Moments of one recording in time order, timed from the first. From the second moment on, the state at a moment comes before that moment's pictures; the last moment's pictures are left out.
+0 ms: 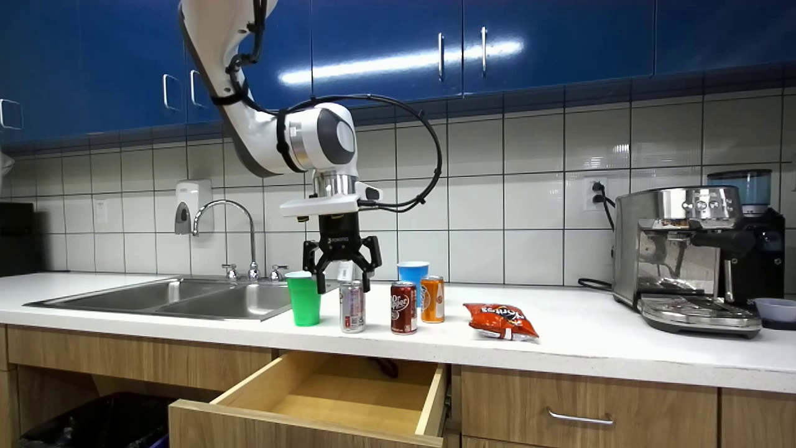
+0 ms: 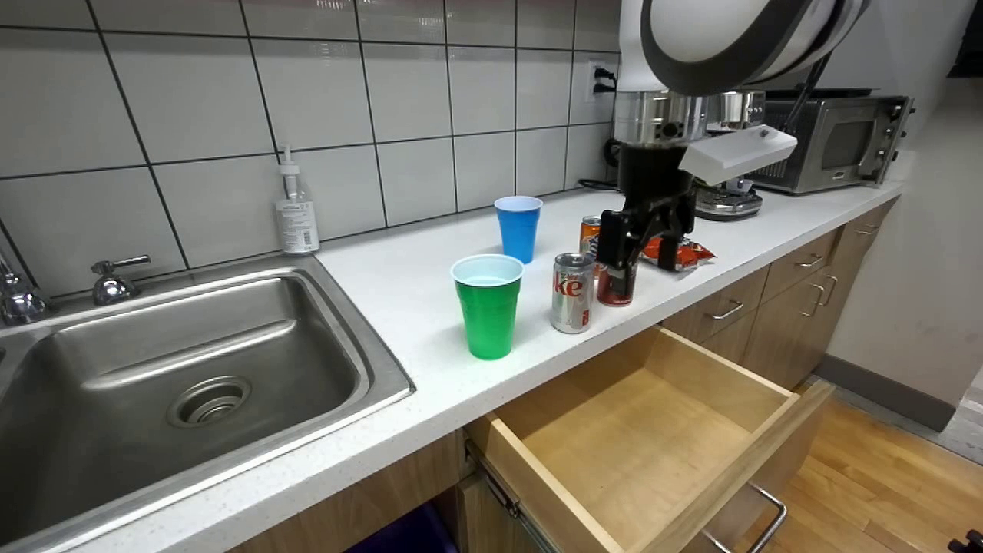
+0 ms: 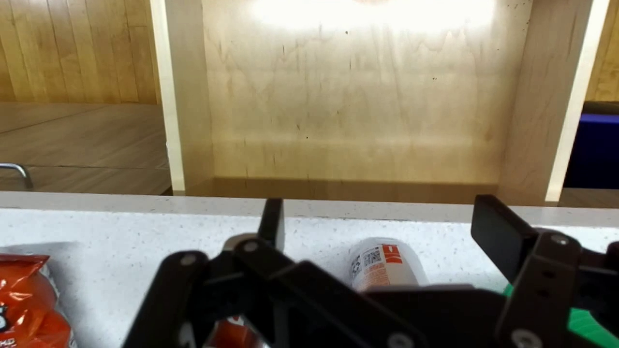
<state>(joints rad) 0.00 0.12 -0.04 -2.16 -0.09 2.27 -0.02</state>
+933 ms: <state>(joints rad) 0.01 0.17 -0.02 -2.07 -0.09 2.27 -0.04</state>
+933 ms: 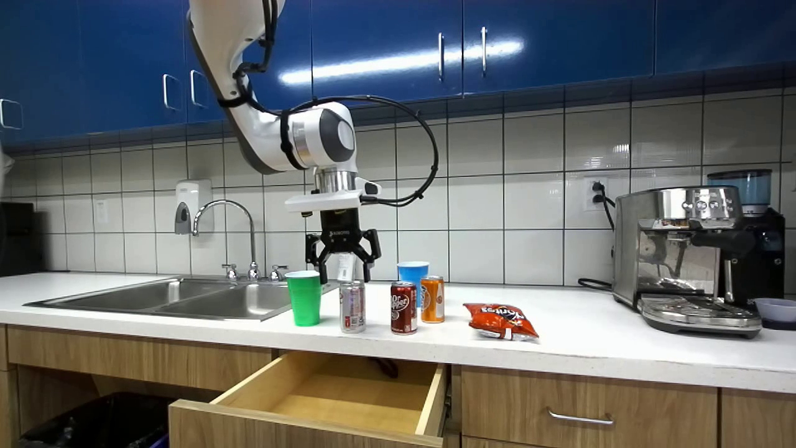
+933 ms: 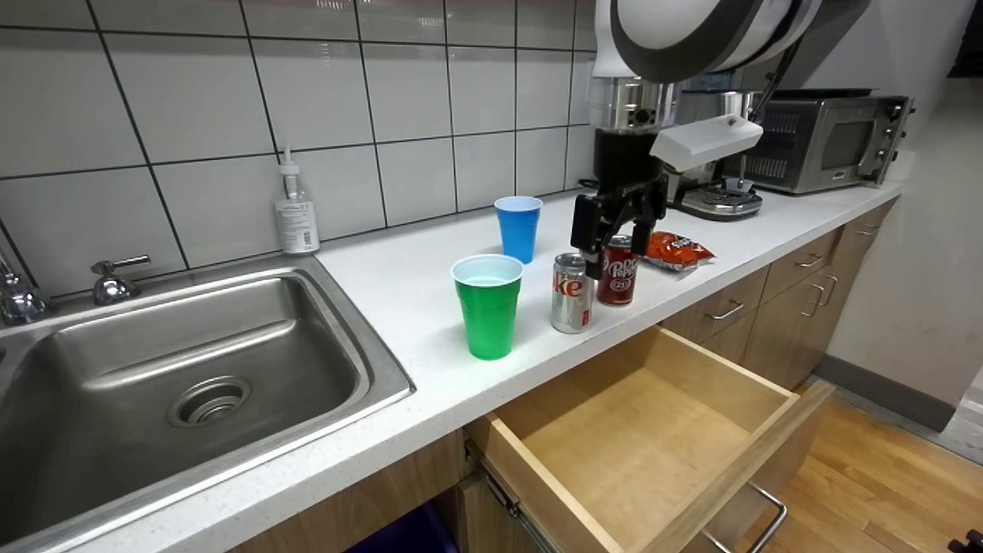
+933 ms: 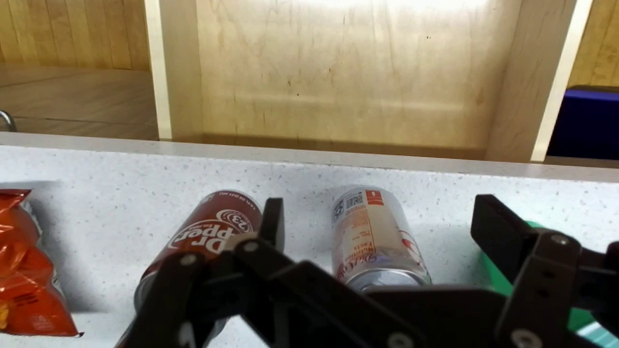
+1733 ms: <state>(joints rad) 0.01 0.17 -0.02 -2.06 -0.09 2.28 -0.04</state>
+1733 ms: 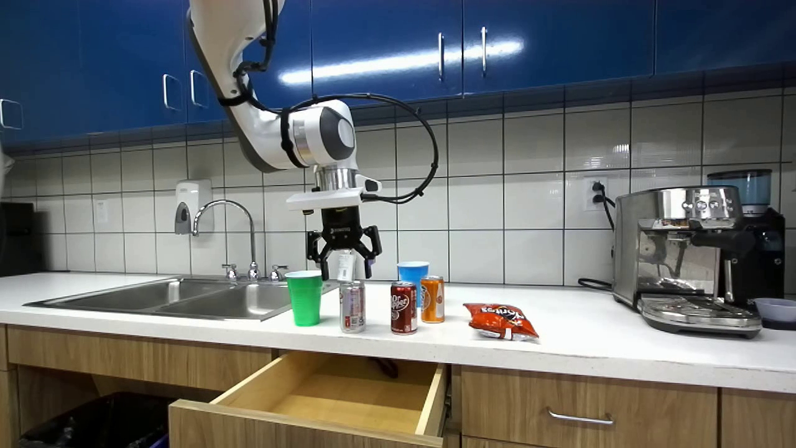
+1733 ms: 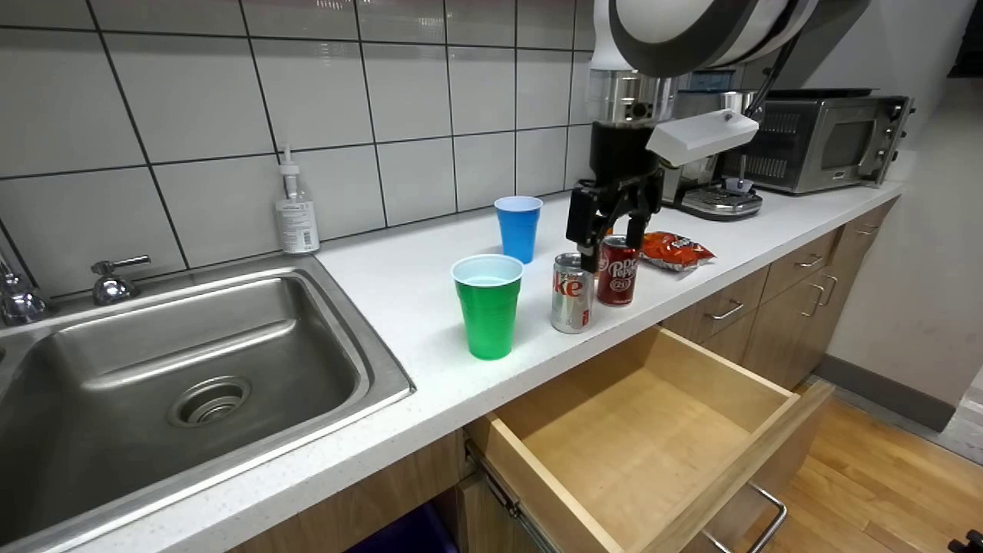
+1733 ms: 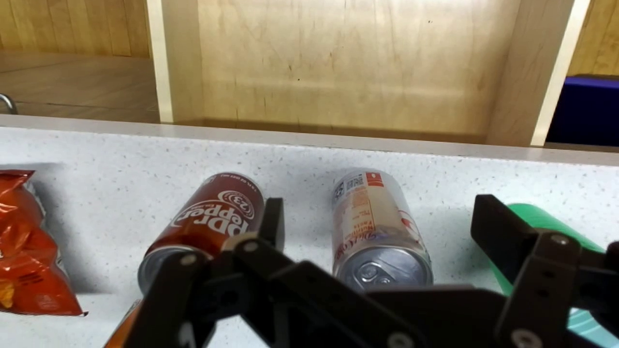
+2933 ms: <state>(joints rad) 0.01 0.17 -0.02 -2.06 -0.09 2.31 -0.04</state>
